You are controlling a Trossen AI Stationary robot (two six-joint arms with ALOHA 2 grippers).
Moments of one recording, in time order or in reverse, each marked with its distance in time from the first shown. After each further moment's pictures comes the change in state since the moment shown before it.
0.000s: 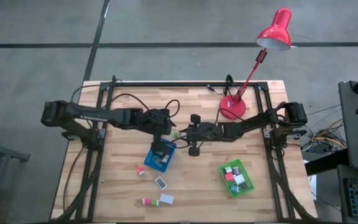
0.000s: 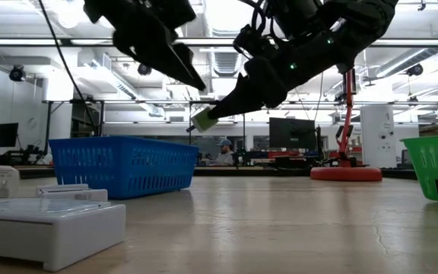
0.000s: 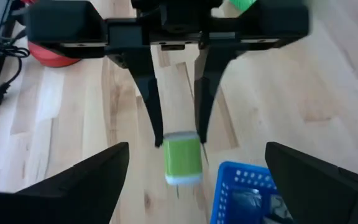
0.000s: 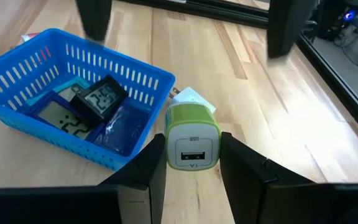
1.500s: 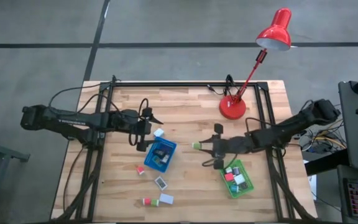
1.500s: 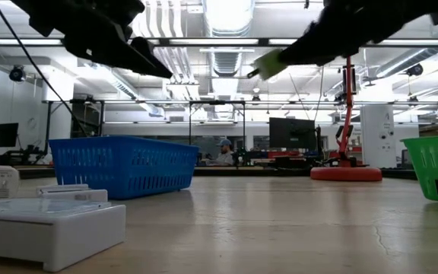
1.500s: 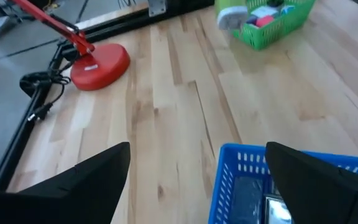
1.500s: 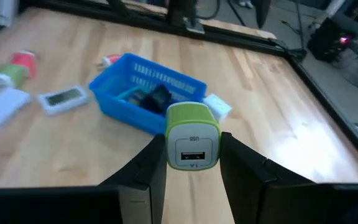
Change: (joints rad) left arm 0.002 -0.355 -0.363 0.246 -0.015 0.037; right arm 0.290 -0.445 -0.229 -0.171 0.222 0.108
